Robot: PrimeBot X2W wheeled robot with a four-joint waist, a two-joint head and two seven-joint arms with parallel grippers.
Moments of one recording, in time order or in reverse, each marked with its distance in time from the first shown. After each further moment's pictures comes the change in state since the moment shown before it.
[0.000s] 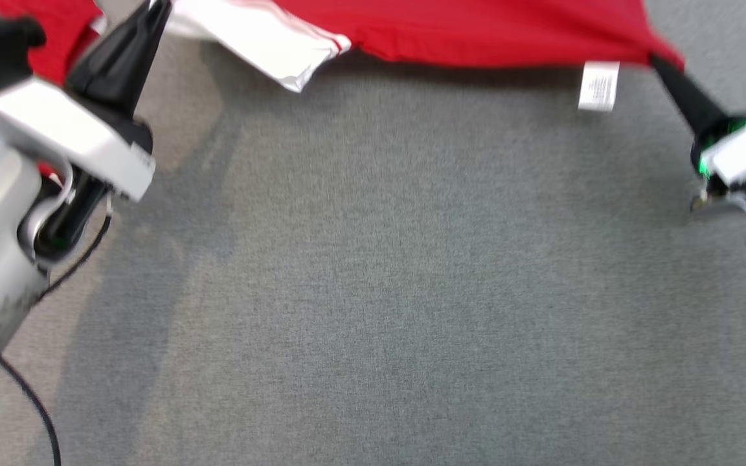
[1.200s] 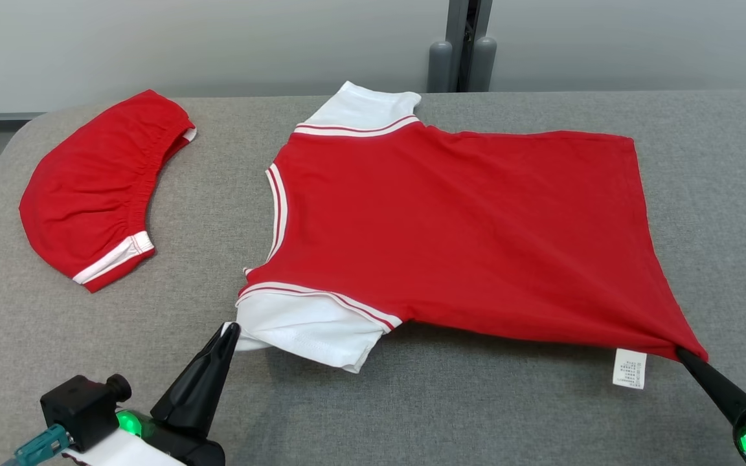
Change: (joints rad) left arm 1.027 -0.017 0.390 -0.613 0.211 0.200 -0.002; right arm 0.886 -0.162 -0.245 -0.387 0.123 0.000 -0.031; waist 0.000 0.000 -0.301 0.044
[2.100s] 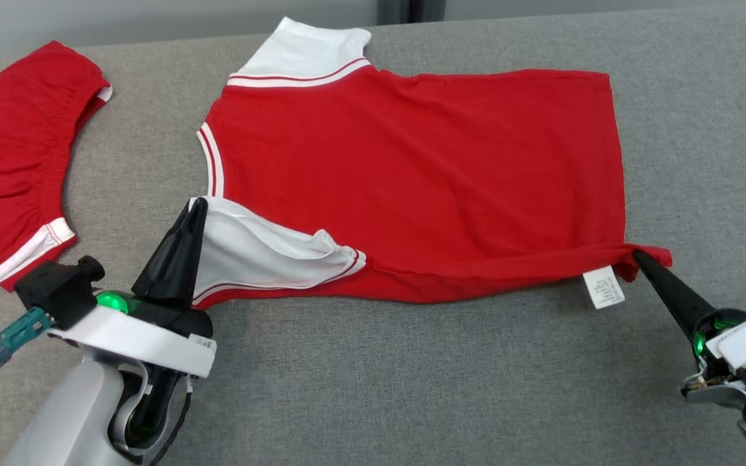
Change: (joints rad) left arm -0.261 -0.214 0.194 0.323 0.103 -0.168 0.000; right arm -0.193 0.215 -0.115 0.051 -0.064 0.000 0.147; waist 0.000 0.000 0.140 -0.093
